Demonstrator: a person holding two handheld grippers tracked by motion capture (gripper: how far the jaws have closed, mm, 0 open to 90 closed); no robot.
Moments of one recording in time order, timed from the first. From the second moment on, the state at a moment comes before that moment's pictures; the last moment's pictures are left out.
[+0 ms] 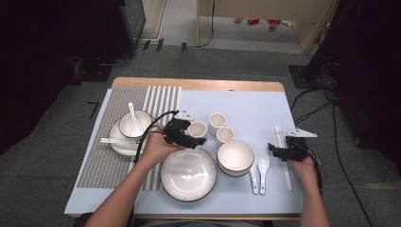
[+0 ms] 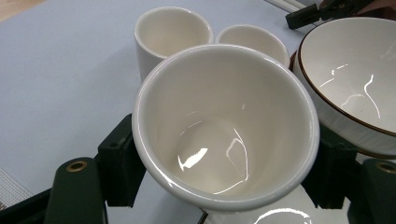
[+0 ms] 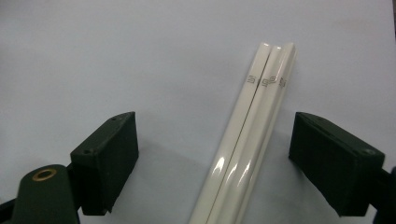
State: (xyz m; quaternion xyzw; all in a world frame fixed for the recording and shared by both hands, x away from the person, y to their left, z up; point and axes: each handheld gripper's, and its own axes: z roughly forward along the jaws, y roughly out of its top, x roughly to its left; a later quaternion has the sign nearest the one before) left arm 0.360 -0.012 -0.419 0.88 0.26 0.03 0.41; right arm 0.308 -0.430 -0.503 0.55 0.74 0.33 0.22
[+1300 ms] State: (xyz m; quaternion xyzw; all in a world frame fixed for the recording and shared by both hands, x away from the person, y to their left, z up) left arm 0.356 0.008 -0.417 0.88 0.26 0.03 0.40; right arm 0.308 -0.430 -0.503 0.55 0.74 0.33 0.22
